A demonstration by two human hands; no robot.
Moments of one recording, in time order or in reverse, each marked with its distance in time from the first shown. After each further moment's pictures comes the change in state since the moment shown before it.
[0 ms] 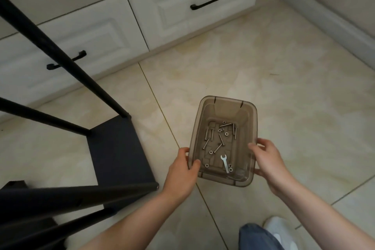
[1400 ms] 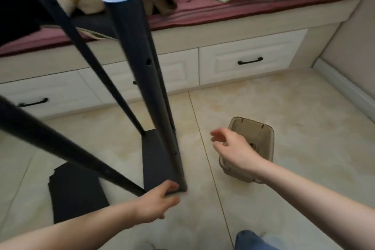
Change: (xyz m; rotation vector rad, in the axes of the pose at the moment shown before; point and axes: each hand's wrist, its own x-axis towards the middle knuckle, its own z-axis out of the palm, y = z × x) left_hand -0.143 -0.056 -0.135 0.022 -0.188 -0.060; right_hand -0.156 -0.124 0.092 -0.795 -0.475 -0.757
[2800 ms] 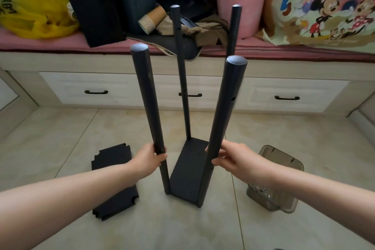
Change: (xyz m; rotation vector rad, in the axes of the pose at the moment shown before) left_hand -0.081 -0.024 -0.108 -0.343 0.623 0.008; right_hand -0.042 -0.119 0.020 -0.228 -0.352 -0.398
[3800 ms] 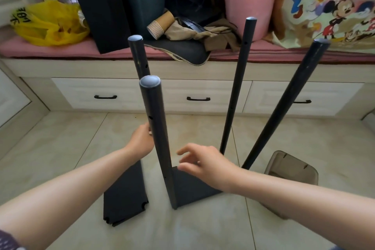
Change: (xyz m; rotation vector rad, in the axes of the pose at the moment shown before) left_hand 0.004 0.043 -0.058 0.001 0.176 0.105; right_hand 0.052 -0.061 0.049 0.102 -0.007 -0.111
